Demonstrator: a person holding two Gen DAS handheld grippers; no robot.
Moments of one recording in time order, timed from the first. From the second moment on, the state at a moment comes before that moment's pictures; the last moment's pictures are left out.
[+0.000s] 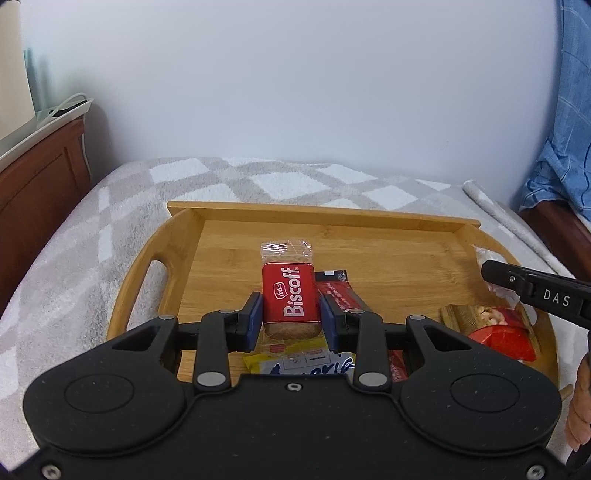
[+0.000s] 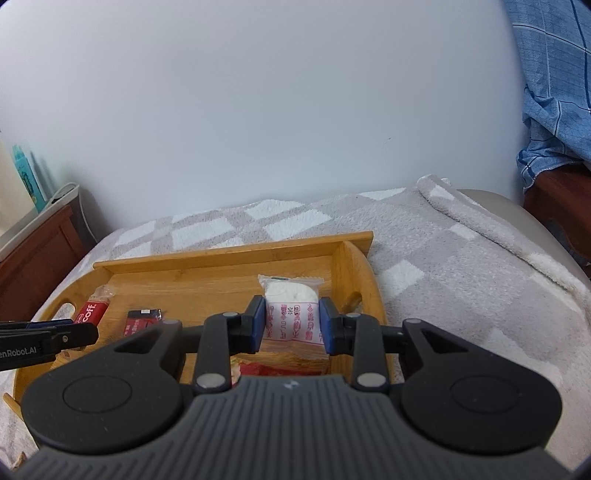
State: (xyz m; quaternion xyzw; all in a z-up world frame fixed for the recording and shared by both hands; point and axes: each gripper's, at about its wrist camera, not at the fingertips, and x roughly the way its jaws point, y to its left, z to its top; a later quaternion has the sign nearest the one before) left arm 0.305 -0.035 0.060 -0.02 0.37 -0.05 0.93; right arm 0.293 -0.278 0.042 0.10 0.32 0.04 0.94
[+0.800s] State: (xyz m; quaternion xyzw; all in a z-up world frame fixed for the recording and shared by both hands) left arm 0.313 -0.042 0.046 -0.01 0.40 -0.05 0.92; right arm 0.295 -0.277 0.030 0.10 0.33 0.04 0.94
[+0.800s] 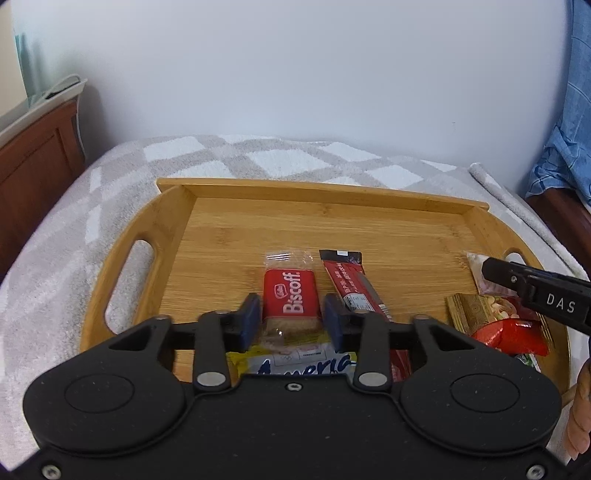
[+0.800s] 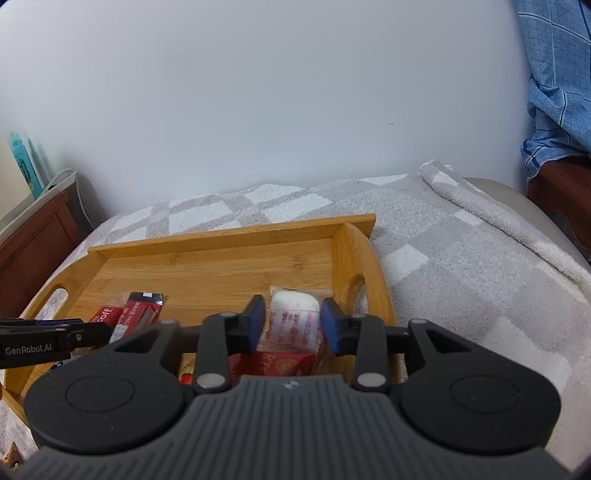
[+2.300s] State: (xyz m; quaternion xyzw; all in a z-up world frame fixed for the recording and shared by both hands) left arm 0.060 -0.004 0.073 -0.01 0.36 -0.06 0.93; right arm 0.062 -0.205 0.051 0.06 0.28 0.09 0.95
